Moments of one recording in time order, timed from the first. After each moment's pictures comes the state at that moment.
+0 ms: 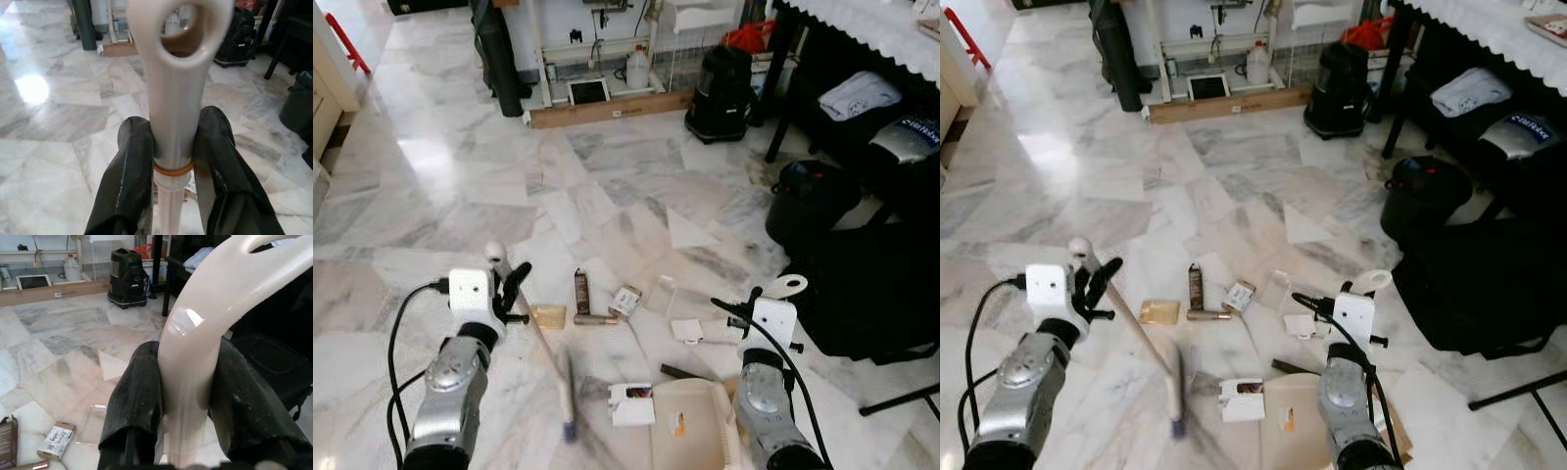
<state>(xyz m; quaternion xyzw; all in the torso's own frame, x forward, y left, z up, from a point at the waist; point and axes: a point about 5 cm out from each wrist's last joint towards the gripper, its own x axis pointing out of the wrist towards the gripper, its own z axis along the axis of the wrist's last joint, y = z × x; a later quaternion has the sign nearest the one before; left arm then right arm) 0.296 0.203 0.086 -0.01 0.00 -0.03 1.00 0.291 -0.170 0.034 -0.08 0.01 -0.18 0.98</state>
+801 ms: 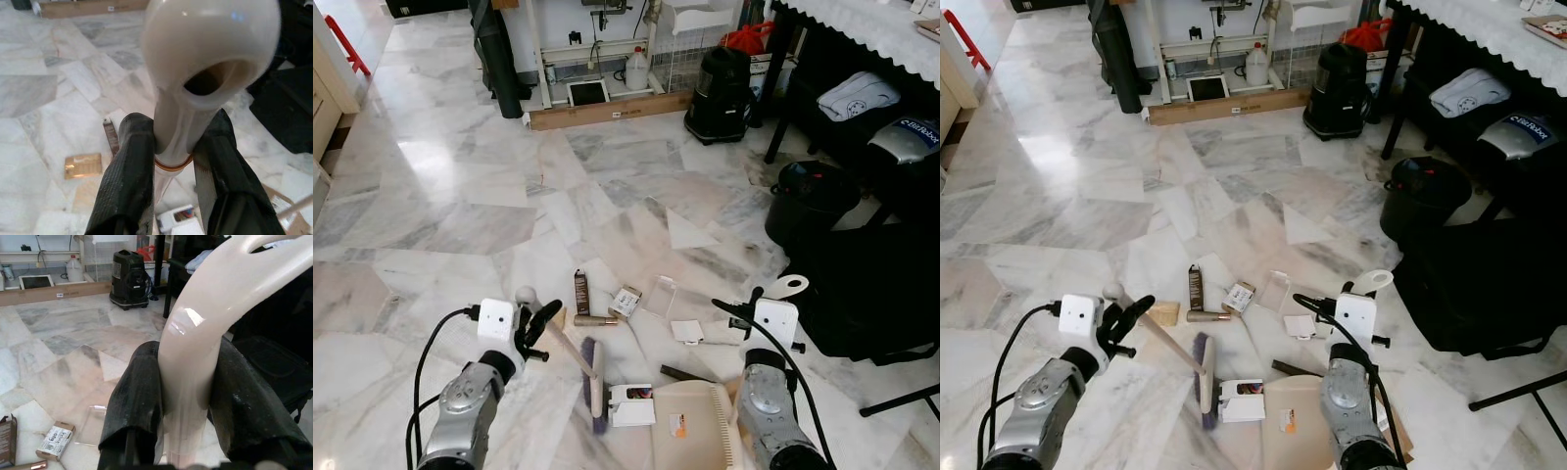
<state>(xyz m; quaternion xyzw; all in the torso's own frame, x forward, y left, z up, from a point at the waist) 0.281 0.192 0.048 -0.02 0.08 -0.15 0.98 0.291 -0.176 0.034 -0.09 0.01 -0.17 0.98</state>
